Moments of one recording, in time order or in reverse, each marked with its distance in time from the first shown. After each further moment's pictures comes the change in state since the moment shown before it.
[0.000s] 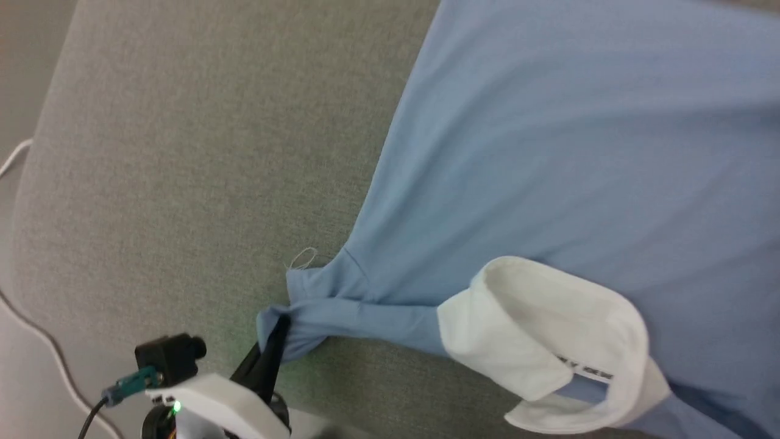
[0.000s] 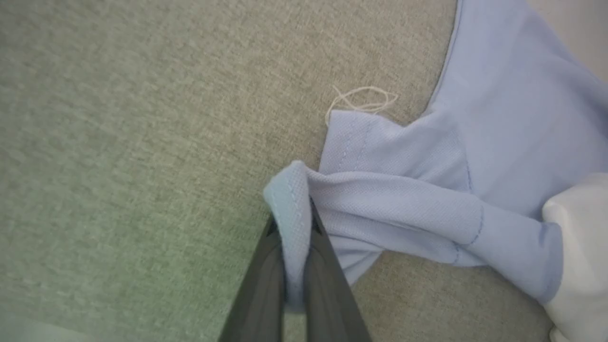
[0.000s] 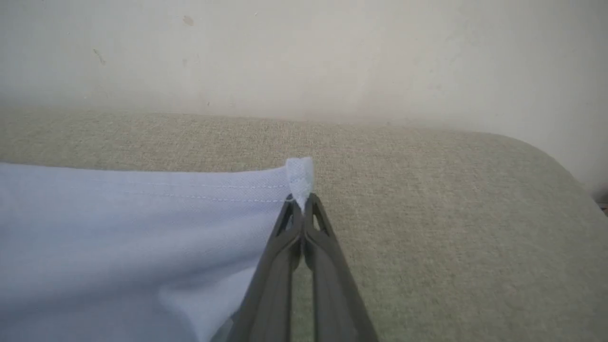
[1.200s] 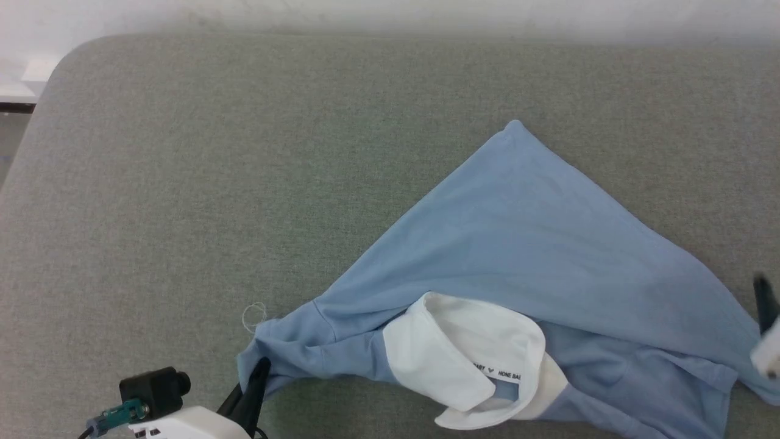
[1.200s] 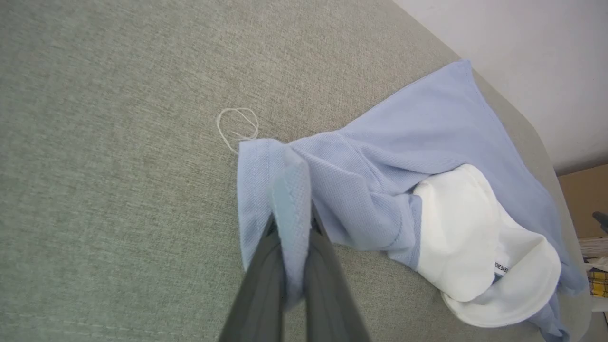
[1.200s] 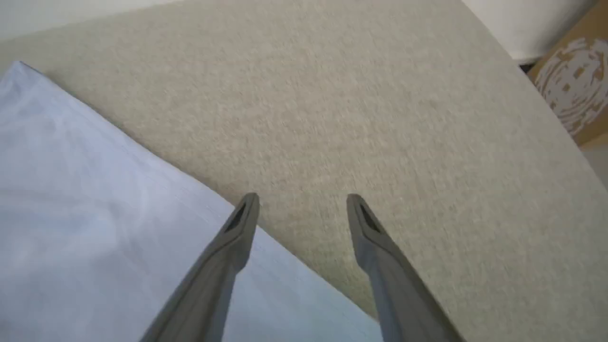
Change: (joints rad) left arm 0.130 0.048 0.014 -0.087 -0.003 0.067 0.070; right arm 0.490 0.180 0.009 -0.165 0.165 0.001 0.220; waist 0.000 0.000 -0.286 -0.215
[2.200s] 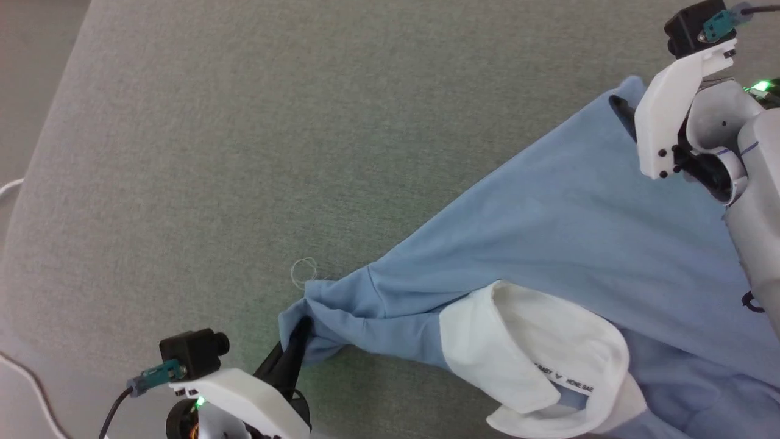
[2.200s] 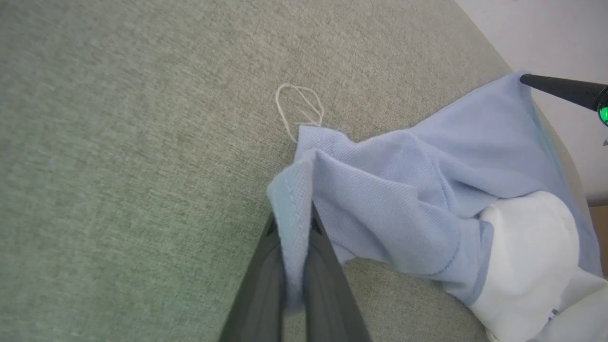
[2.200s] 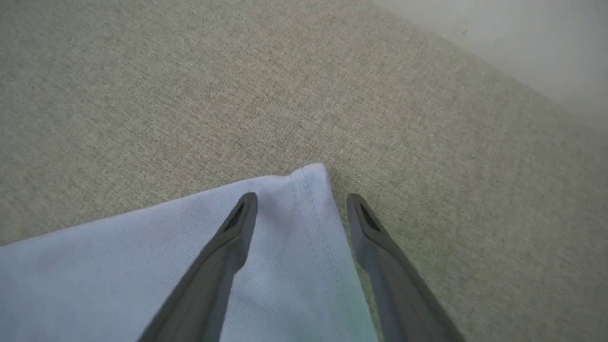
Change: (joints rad) left arm -0.141 -0.050 -0.068 0.106 -0.025 -0.062 -0.059; right arm -0.835 -0.214 0.837 0.613 0.208 0.000 0.033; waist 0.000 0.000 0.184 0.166
